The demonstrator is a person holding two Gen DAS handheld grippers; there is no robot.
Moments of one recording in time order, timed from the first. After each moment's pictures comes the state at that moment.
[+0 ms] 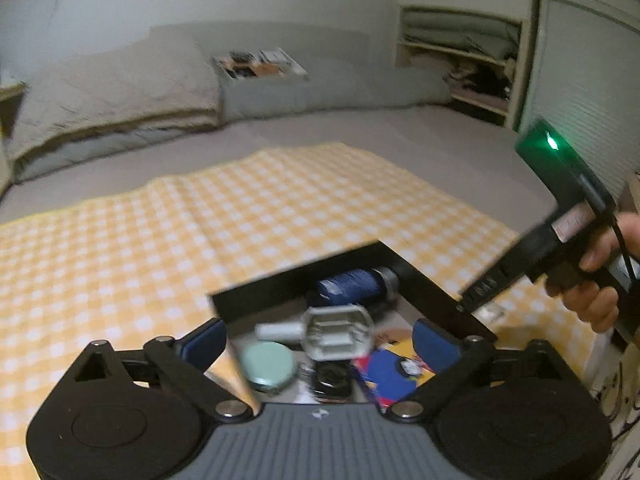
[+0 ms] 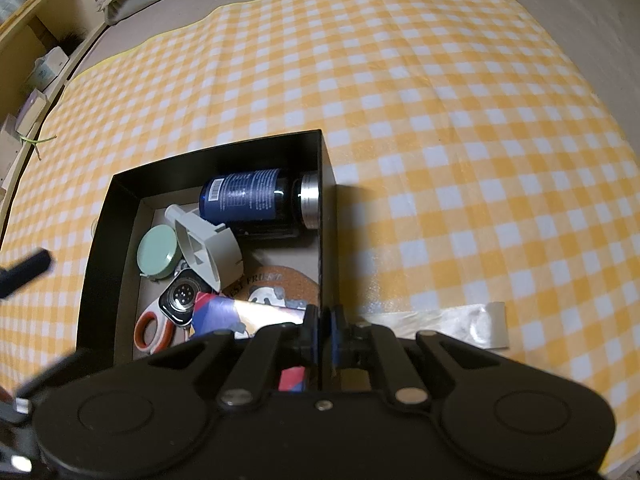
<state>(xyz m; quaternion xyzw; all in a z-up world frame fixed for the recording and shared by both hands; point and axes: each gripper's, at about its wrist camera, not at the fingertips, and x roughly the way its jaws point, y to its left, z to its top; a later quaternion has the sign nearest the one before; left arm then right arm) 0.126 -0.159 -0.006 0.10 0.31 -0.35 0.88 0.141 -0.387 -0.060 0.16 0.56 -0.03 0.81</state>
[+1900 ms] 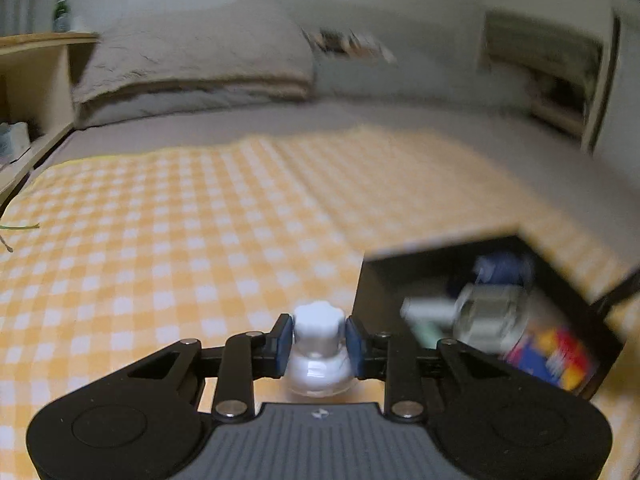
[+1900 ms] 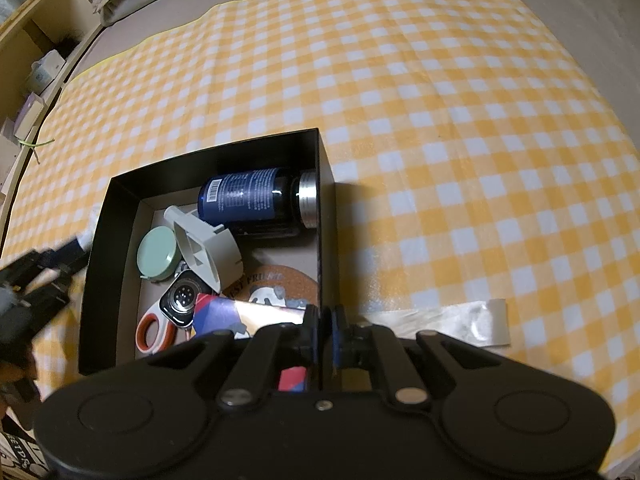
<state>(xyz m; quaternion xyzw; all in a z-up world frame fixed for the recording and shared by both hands) 0.189 -0.098 -0.049 0.06 0.33 -0.26 0.90 0.143 -0.388 -0.061 0.17 0.56 -0.04 0.81</state>
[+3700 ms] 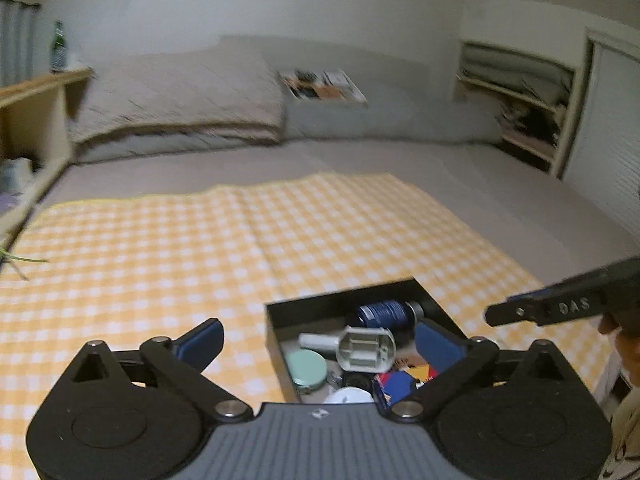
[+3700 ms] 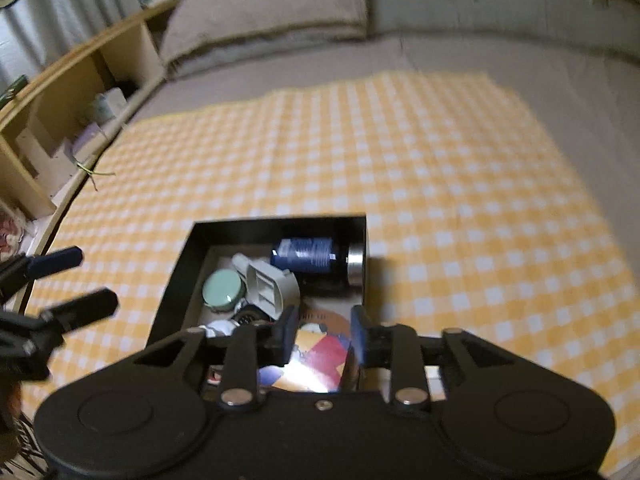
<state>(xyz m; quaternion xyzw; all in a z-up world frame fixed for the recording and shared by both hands) 0.101 -0.126 0.042 0.05 0.31 -0.27 0.91 0.082 -0.365 0.018 0.12 0.43 -0.01 0.90</state>
